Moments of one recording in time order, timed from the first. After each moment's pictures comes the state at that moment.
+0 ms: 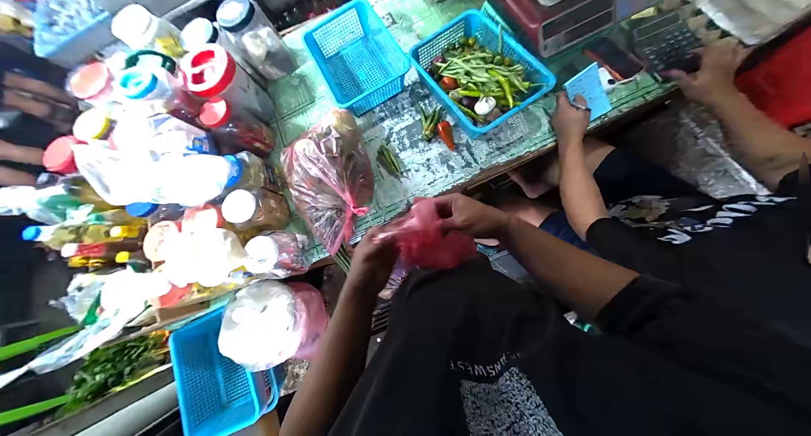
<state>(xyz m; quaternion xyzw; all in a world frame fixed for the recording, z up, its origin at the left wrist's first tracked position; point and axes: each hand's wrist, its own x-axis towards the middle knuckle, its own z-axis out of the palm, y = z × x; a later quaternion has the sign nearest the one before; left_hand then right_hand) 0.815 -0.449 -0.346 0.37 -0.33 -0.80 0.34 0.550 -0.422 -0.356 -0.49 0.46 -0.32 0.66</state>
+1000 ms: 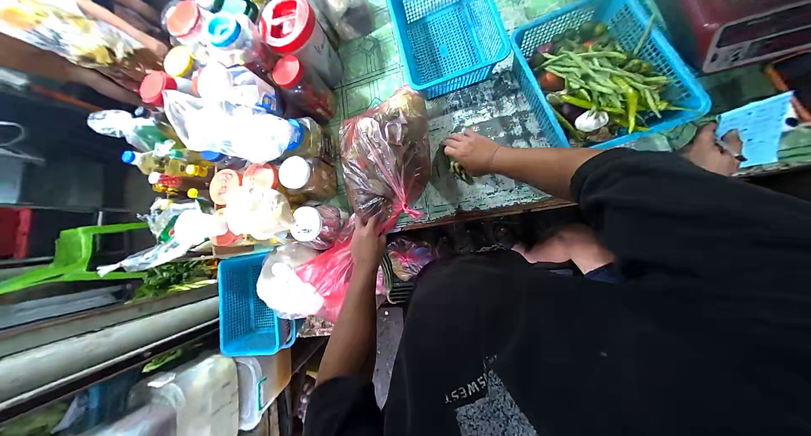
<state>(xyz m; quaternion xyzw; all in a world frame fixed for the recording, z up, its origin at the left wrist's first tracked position) 0.904 -0.519 -0.440 0.73 -0.66 -0.17 -0.07 0.555 -0.669 -0.470 -0.89 0.42 0.06 0.15</state>
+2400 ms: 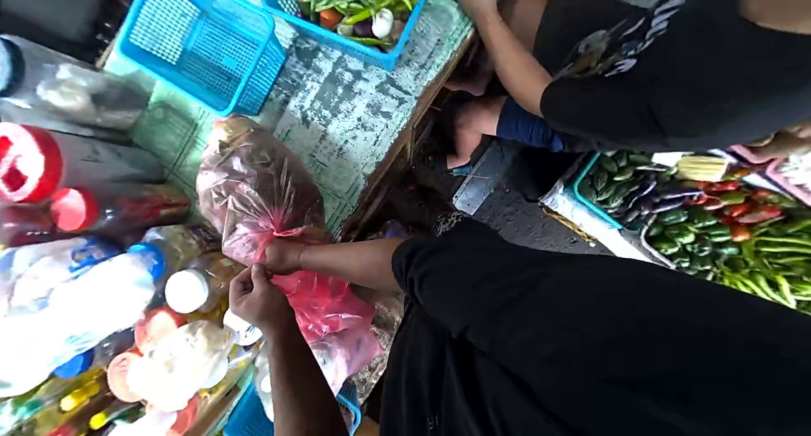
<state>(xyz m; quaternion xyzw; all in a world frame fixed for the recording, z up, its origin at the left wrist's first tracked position) 0.952 -0.563 -0.391 0.59 -0.64 -0.33 0.37 0.844 -0.584 -0.426 -0.52 0.54 -0.31 0.58</state>
